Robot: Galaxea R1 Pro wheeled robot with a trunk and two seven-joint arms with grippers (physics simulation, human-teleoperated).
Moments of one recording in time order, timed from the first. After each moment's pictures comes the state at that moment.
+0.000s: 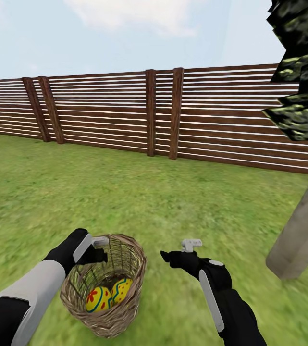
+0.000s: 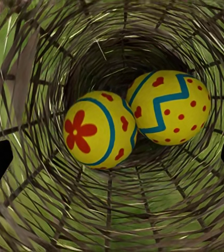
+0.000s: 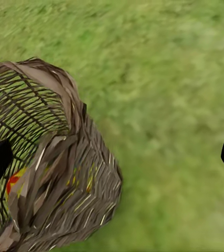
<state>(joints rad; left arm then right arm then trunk) -0.89 0.08 -0.19 -0.48 0.40 0.97 0.17 -0.35 0.16 0.09 -1.37 -0.10 0.72 0.17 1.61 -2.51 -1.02</state>
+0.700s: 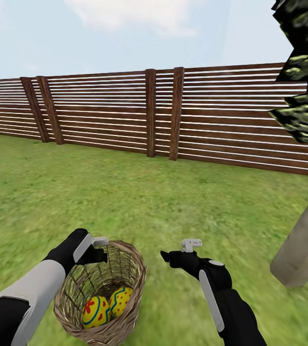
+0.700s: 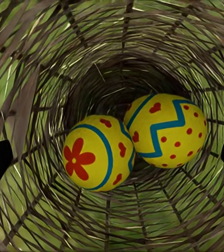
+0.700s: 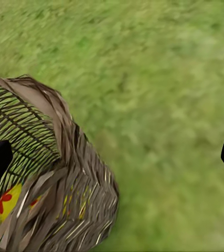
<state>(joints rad) -0.89 0.08 -0.19 -0.48 0.40 0.97 0.17 -0.35 0.16 0.09 -1.37 -0.10 0.72 0.17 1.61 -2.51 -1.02</state>
